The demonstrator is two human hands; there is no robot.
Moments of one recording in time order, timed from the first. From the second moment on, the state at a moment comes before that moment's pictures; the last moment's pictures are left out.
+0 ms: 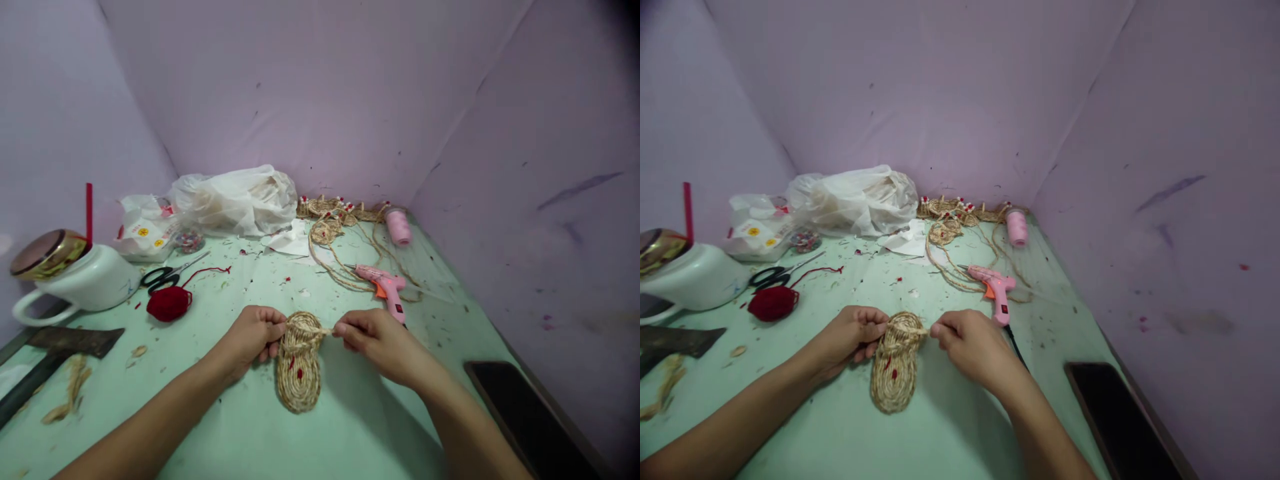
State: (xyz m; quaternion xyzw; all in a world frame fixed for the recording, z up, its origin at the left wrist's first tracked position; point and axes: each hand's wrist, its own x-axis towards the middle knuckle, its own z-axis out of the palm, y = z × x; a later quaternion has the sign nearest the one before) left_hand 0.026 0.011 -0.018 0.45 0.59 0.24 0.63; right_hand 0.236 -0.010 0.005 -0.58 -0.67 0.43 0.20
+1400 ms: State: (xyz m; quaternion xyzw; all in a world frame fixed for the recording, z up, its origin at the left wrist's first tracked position) left_hand 0.029 0.007 -0.011 0.66 0.52 0.30 0.45; right_hand 0.207 -0.007 -0.029 -0.60 -0.57 0.46 0.31
